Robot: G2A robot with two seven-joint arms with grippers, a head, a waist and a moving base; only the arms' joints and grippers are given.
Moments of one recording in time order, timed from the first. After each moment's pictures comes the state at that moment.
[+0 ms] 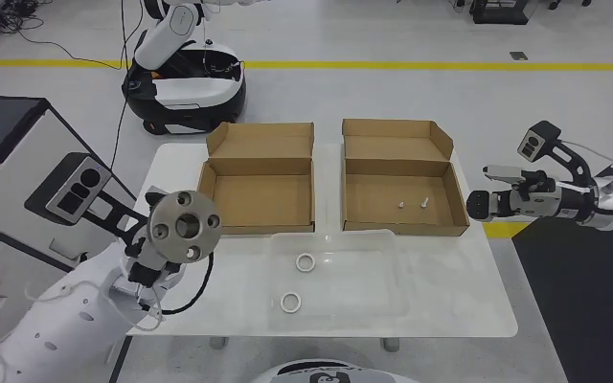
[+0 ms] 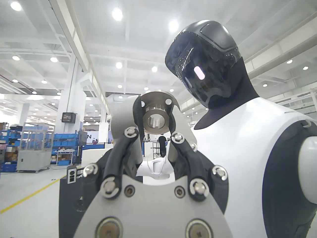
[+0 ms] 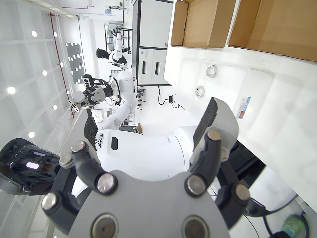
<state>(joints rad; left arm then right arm) 1.25 -0.61 -0.97 -2.18 0.46 -1.01 0.81 -1.59 -0.42 1.72 -1.76 0.91 0.16 1.20</state>
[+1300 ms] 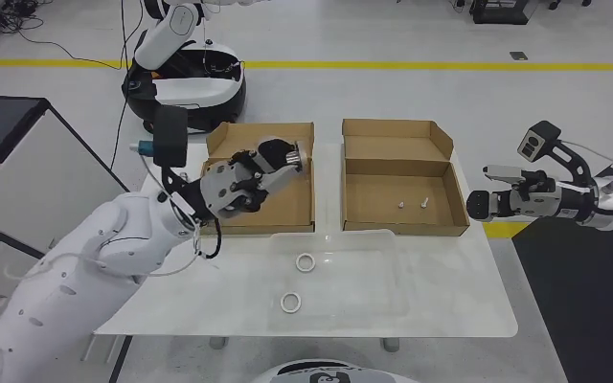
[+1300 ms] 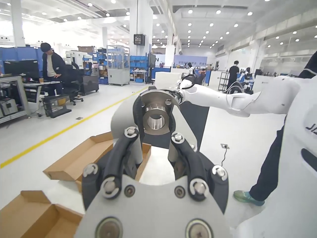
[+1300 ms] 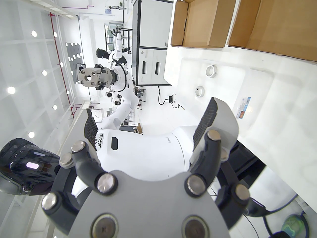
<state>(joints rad) 1.11 -0.66 -1.04 -2.11 0.32 -0.51 -0.02 -1.59 -0.42 1.72 -1.76 0.91 0.16 1.20</state>
